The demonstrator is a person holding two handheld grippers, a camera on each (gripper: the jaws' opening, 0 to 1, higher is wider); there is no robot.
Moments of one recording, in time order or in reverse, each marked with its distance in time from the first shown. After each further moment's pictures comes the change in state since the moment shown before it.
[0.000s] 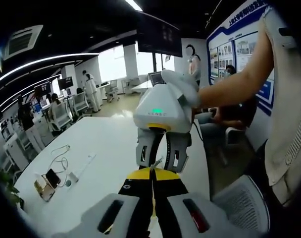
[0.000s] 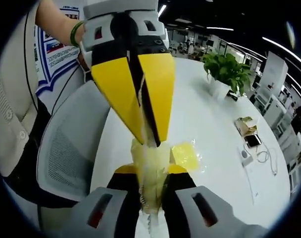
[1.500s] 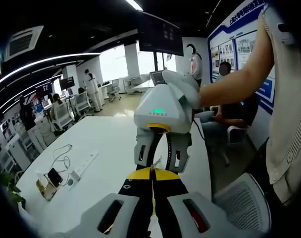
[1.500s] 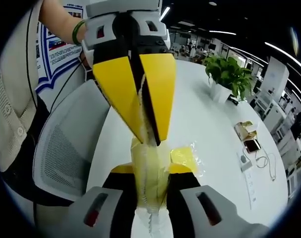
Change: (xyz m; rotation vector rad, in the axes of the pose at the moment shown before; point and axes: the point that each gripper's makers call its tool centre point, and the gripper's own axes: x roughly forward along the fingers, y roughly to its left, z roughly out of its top) left arm -0.003 0.004 -0.005 0.005 0.006 0.017; right arm 0.006 -0.004 0.002 -0.035 -0.015 -0.005
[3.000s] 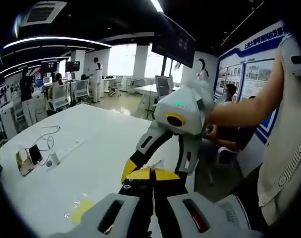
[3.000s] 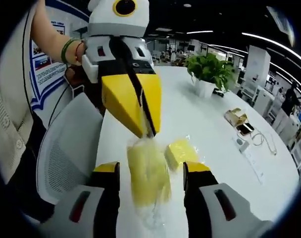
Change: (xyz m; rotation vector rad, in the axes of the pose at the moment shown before) left arm 0.023 -0.016 -0.008 -0.250 -0.051 -0.053; right arm -0.028 0.014 -0.022 0.178 -0.107 -0.125
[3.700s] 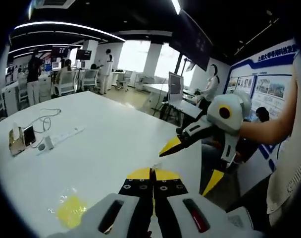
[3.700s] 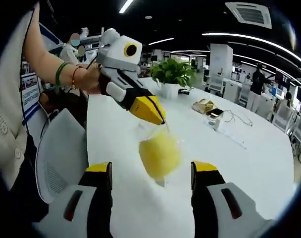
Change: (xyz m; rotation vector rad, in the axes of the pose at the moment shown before) left arm 0.052 0.034 -0.022 -0.146 -0.006 0.044; right arm -0.059 -0.001 -0.051 0.227 -0.119 -0.255
